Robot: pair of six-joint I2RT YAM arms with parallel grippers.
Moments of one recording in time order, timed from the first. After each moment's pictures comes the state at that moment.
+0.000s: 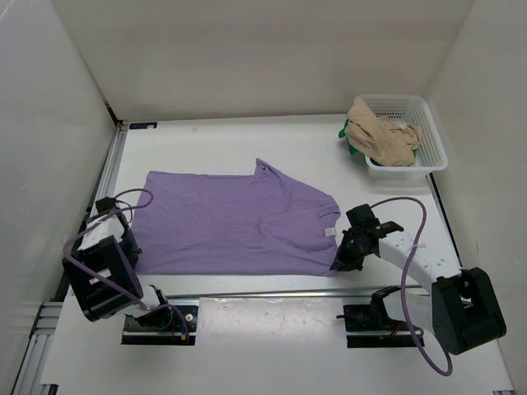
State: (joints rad) left arm 0.48 1.40 0.69 -0.72 -0.20 0.01; right arm 0.38 1.16 0.49 -0.65 -0.22 0.75
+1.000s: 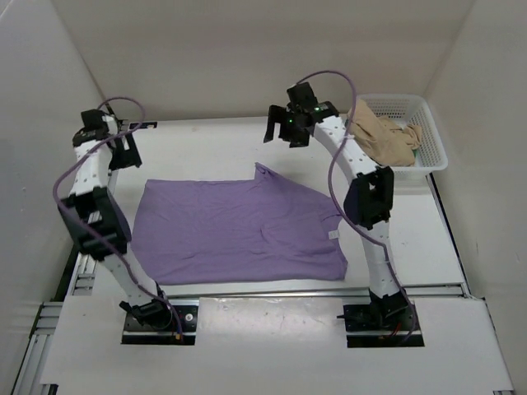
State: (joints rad) left arm 0.35 1.76 1.57 -0.74 -0.03 0.00; right arm 0.46 2.28 2.35 -0.92 -0.12 0.46
